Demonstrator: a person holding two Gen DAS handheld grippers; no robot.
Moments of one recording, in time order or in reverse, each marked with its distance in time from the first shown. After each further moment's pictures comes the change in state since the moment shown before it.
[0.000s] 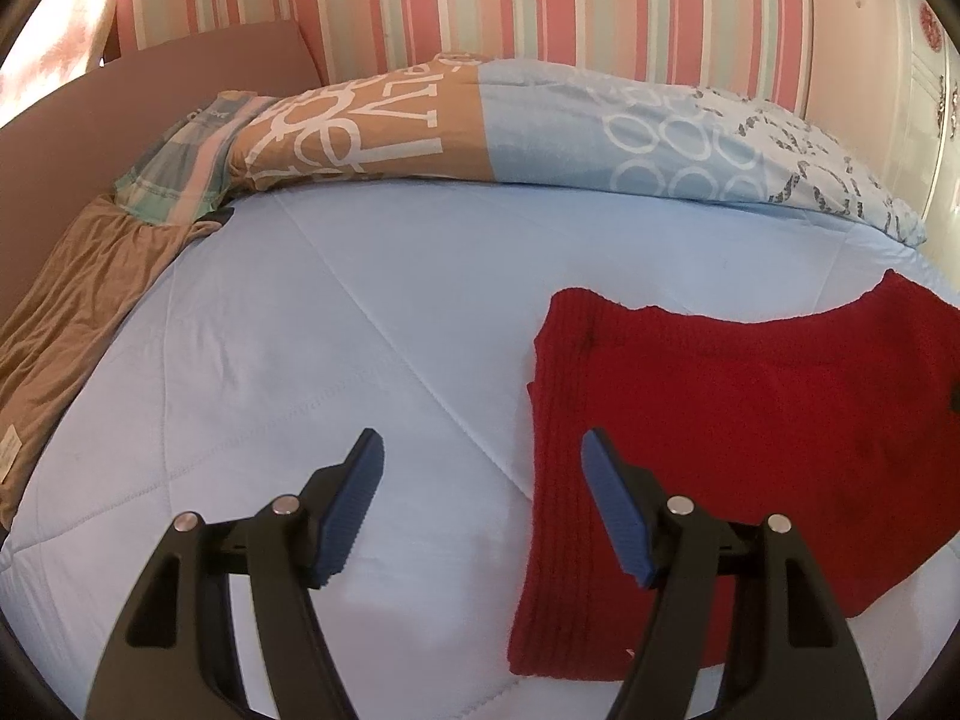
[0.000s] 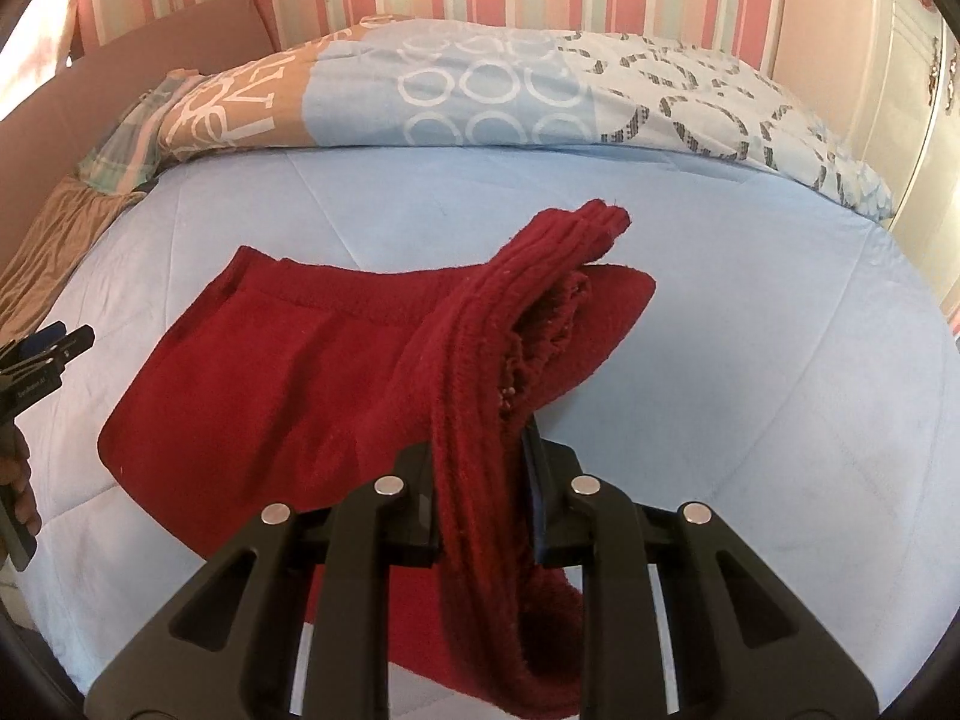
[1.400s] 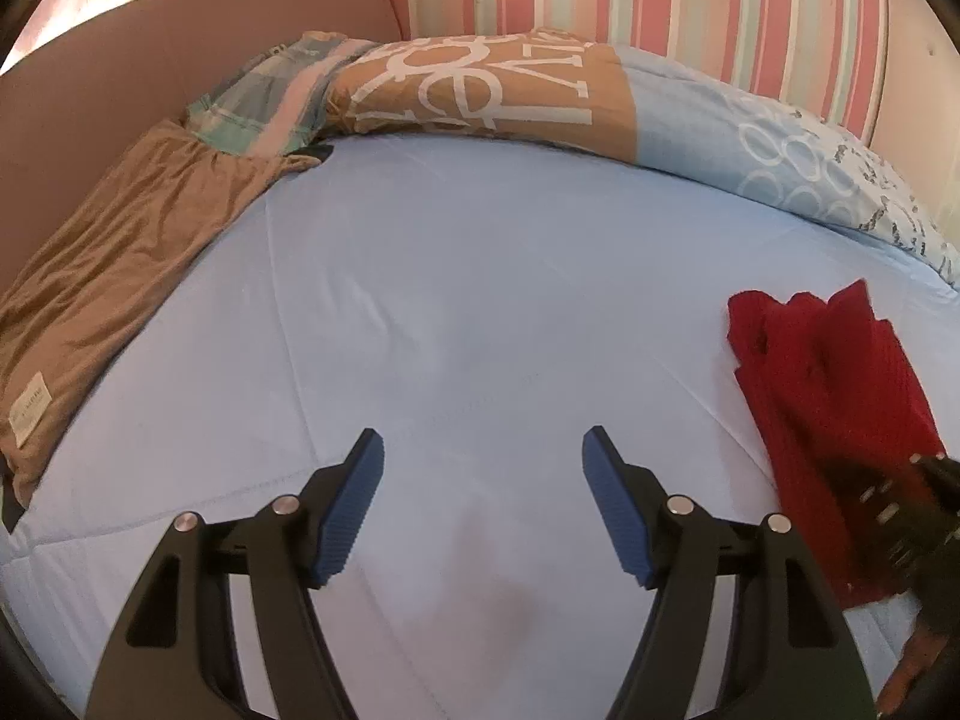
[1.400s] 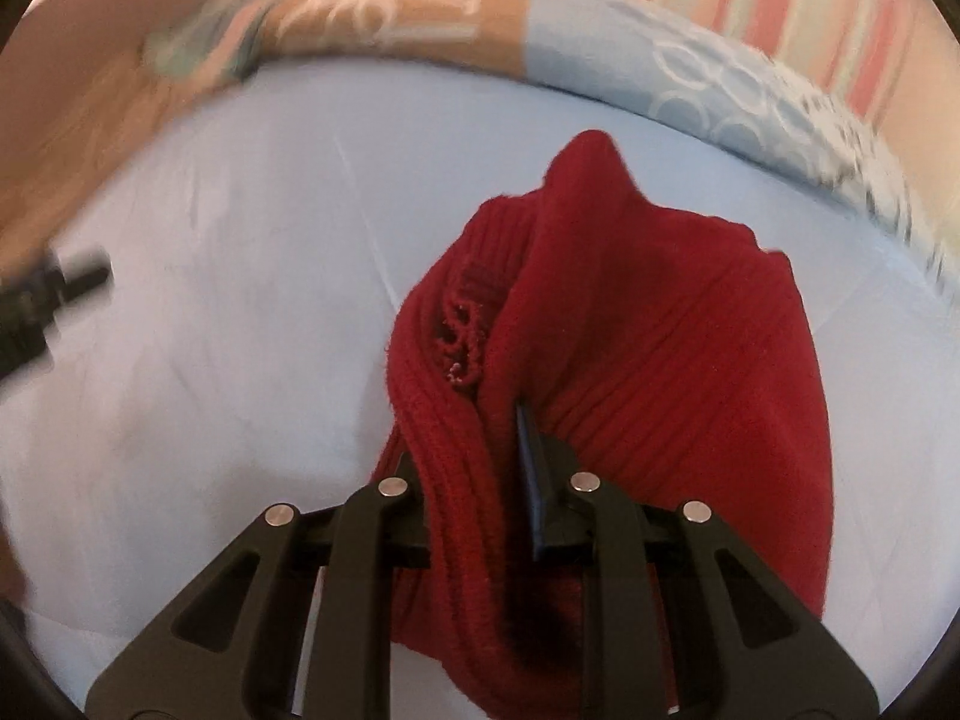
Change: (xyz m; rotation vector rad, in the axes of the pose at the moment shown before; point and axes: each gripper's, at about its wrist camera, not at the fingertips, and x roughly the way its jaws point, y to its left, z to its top) left arm 0.014 0.160 -0.023 -0.120 0.062 0.051; right arm 0.076 0.274 0.011 -0.056 0.060 0.098
